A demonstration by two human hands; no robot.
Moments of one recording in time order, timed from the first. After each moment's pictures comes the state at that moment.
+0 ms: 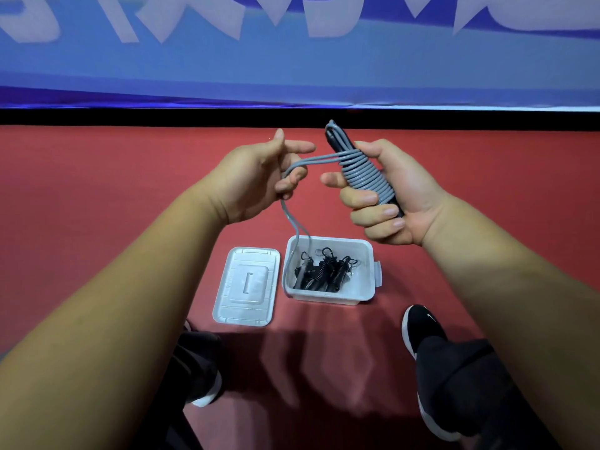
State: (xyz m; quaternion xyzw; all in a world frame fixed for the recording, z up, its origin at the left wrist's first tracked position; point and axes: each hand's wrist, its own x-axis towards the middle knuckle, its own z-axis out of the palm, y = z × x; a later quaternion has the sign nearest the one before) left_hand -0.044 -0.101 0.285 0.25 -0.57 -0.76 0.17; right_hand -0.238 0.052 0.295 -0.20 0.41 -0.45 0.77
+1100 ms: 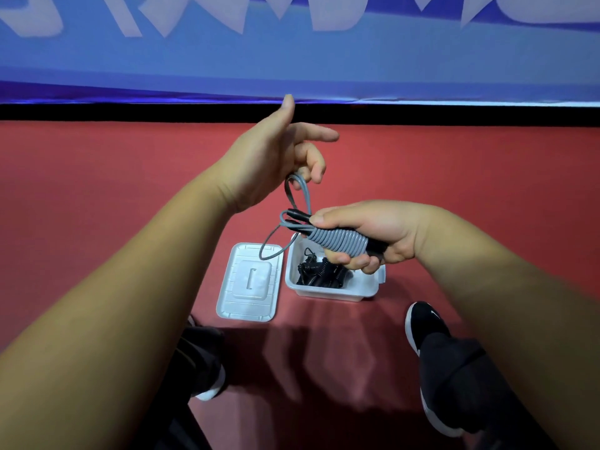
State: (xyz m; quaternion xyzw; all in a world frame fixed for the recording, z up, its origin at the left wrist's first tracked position) left_hand -0.051 -0.096 0.305 0.20 -0.68 -0.69 0.15; right_hand -0.210 0.051 0.259 -0.37 0.51 -0.22 0.75
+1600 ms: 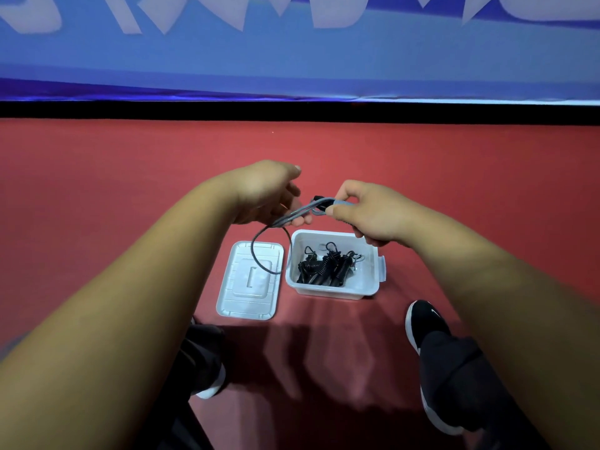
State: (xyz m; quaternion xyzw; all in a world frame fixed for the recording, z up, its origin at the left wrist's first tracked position) left_hand -0.048 -0.092 0.278 0.47 -0.62 -0.62 -0.04; right_hand -0.220 0.039 0.241 -0.44 0.75 -0.27 0.41
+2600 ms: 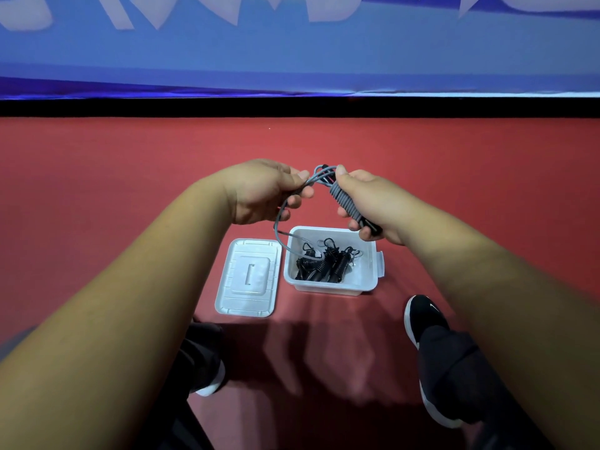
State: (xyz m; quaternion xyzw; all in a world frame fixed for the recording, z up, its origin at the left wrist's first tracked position) left_hand -0.046 -0.098 0.260 0.37 -0.59 -0.72 0.02; right_hand -0.213 0.035 0.242 -0.27 0.73 -0.39 0.49
